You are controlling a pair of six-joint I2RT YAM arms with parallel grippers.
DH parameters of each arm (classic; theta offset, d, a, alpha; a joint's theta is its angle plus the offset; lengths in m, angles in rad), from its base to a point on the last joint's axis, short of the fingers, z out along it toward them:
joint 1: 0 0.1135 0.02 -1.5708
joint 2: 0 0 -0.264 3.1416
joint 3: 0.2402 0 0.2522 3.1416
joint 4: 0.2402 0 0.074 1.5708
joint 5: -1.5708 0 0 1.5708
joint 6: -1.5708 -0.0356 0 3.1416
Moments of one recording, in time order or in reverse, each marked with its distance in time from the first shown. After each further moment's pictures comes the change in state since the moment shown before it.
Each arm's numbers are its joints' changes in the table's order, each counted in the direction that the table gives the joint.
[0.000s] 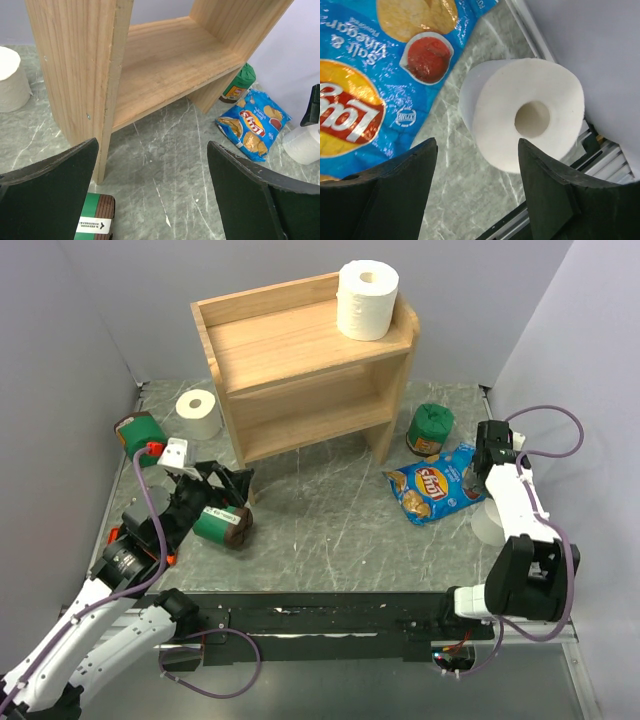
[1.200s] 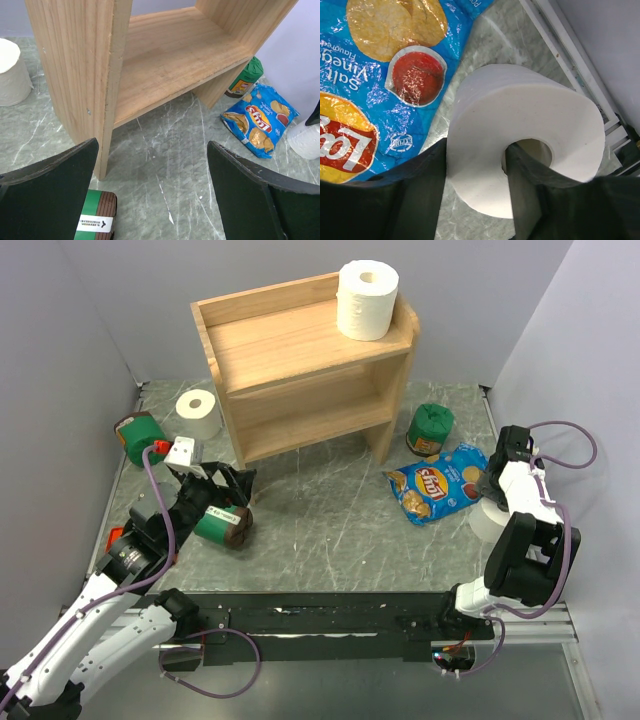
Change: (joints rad) left arm 0.000 0.033 -0.010 -0.005 0.008 0.000; right arm -0.179 0.121 -0.016 -0.095 0.195 -0.006
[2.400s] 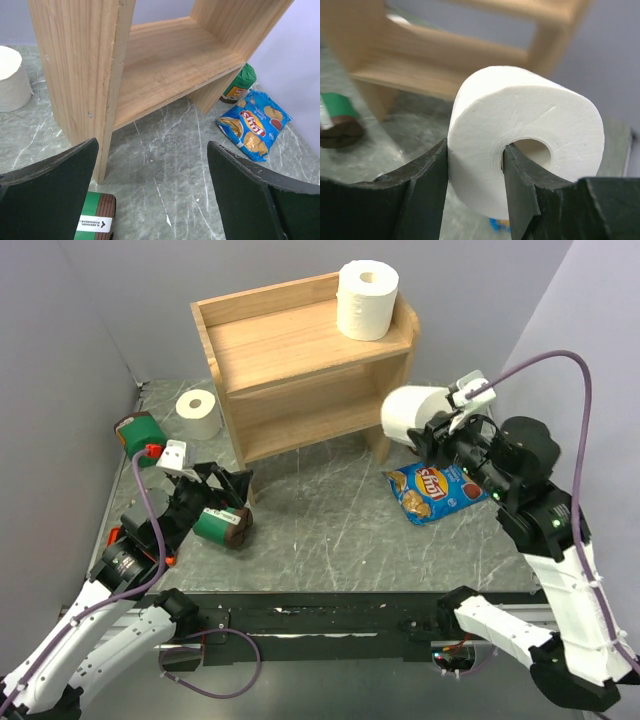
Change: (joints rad) left arm 0.000 -0.045 -0.001 0.004 -0.004 0.000; right arm 0.784 -0.546 0.419 0.011 0.284 0.396
